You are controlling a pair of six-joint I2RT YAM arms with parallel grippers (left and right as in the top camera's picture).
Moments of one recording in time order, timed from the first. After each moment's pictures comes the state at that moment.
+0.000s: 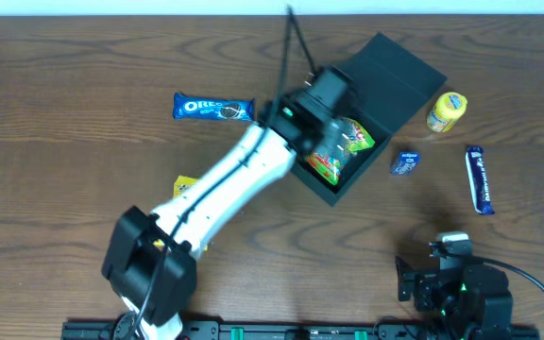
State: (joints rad) left arm -0.68 1.87 1.64 -0.83 -0.21 -0.25; right arm 0.12 0.07 0.36 -1.05 -0.05 0.04
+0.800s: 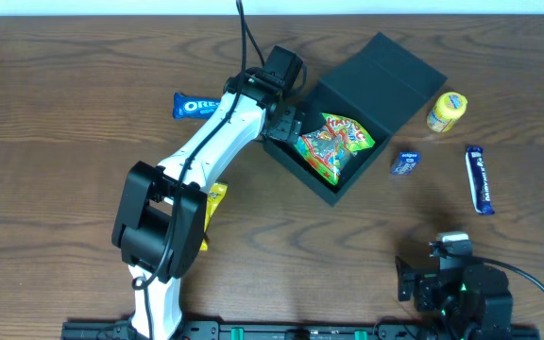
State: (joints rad) left arm -0.48 2.03 1.64 -0.86 -0.08 -0.19; right arm 0.12 0.07 0.36 -1.05 -0.05 0.04
